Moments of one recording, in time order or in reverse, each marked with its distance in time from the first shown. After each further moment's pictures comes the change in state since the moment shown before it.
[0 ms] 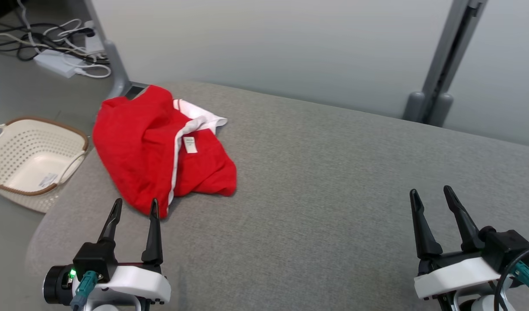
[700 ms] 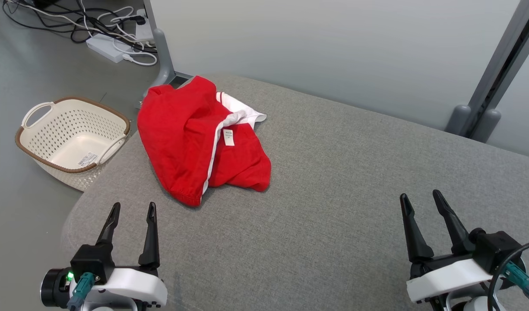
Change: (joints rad) left arm 0.001 0.000 0.022 0.029 0.011 -0.027 0.000; right arm -0.003 -0.001 0.038 0.026 0.026 0.000 0.000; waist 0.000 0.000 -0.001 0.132
